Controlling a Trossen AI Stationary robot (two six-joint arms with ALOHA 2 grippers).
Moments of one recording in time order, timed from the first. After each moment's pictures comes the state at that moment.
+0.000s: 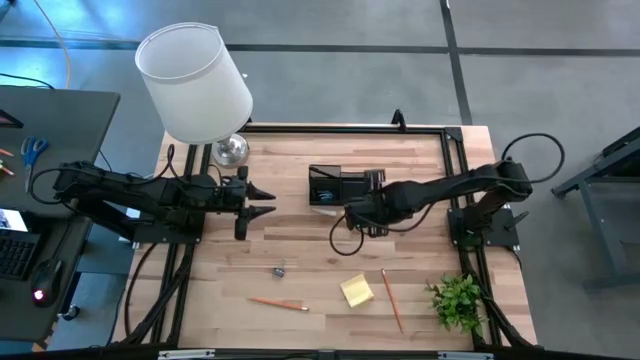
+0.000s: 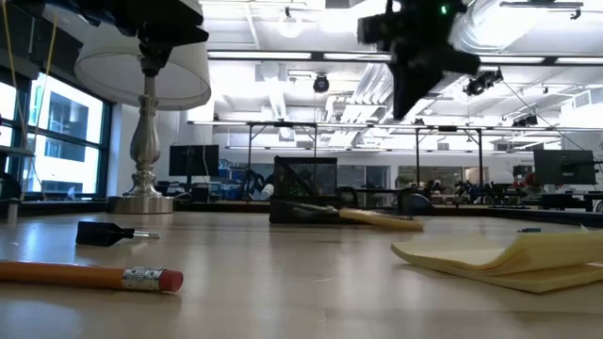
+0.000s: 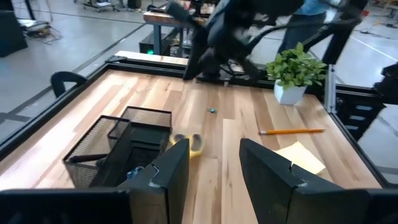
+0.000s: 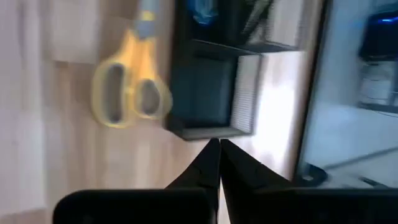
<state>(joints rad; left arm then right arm) -0.01 0.76 0.51 0.00 -0.20 -0.14 0.16 1.68 1.40 -1.15 0.55 -0.03</state>
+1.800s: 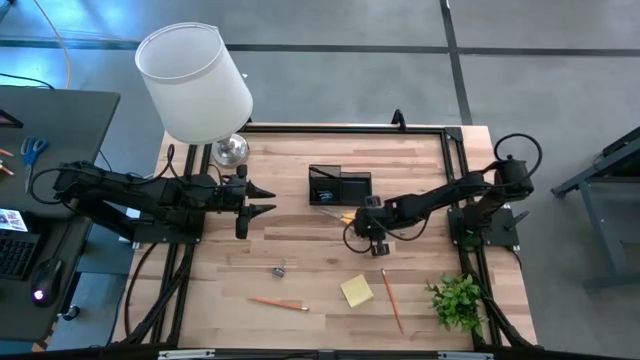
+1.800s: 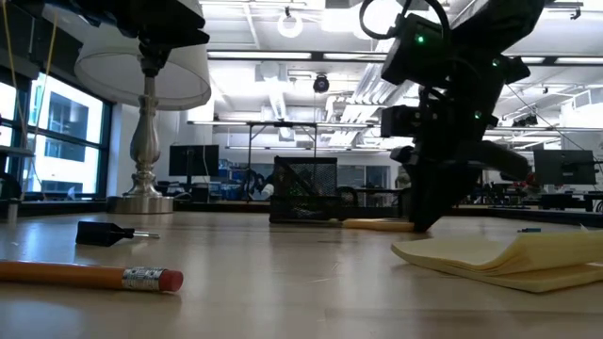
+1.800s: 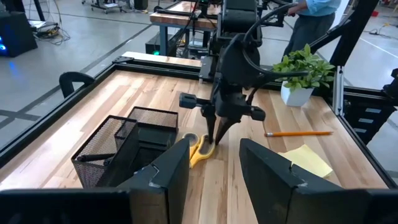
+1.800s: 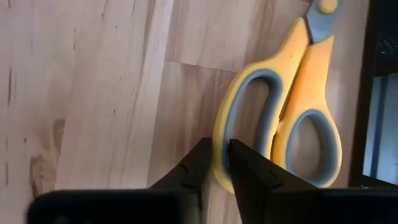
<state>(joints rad) -0.01 0.76 0.51 0.00 -0.22 -0.14 0.08 1.67 0.79 -0.32 0.10 -0.12</state>
